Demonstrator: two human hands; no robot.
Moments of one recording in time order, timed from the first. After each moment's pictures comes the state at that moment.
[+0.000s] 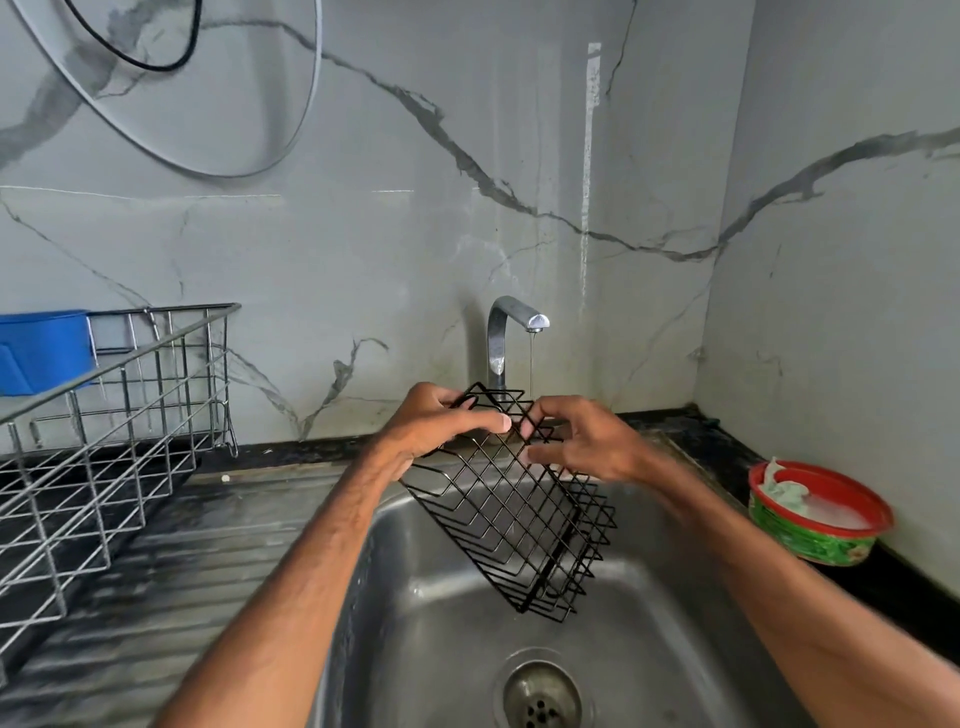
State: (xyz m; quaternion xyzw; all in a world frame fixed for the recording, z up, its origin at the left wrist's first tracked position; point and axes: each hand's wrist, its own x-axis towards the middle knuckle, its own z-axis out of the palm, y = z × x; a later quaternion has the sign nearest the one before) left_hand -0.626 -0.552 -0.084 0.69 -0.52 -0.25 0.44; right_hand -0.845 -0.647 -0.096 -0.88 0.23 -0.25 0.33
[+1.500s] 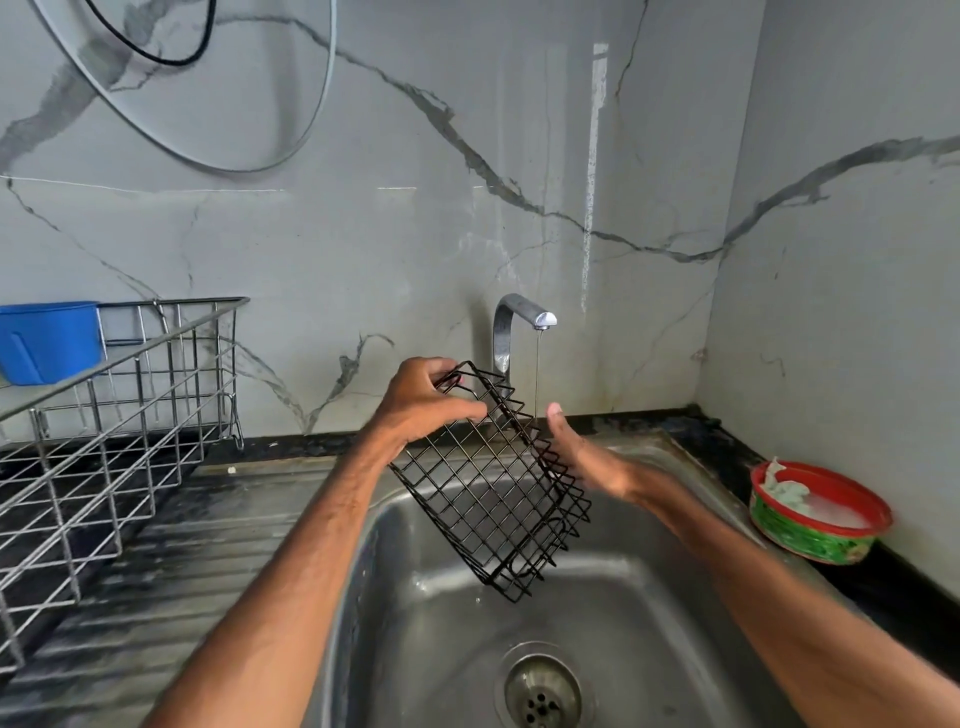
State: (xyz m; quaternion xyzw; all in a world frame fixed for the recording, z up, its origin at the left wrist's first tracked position) left_hand -0.622 -0.541 -0.068 0.69 -0.51 -0.16 0.49; right_hand -0.843 -0.637 -0.118 -0.84 0.33 -0.12 0.42
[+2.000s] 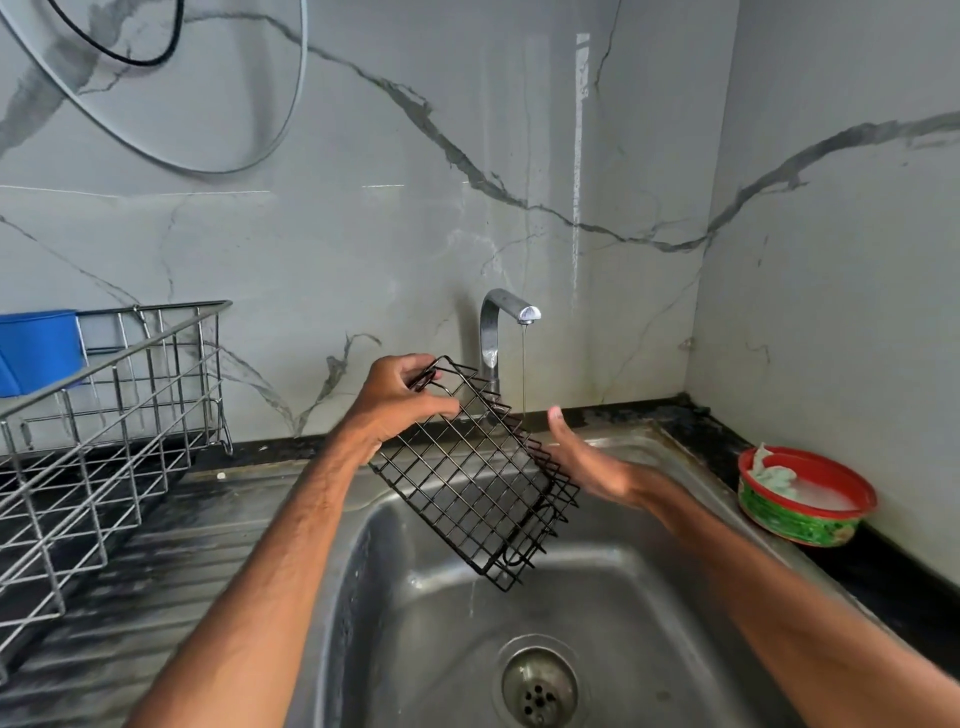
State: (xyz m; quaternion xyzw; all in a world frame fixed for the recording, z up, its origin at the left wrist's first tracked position) left_hand -0.610 -0.535 -0.067 0.67 -0.52 -0.18 0.50; right_hand -0.854 -0.646 -0.135 -0.81 0.33 -0.09 0.47
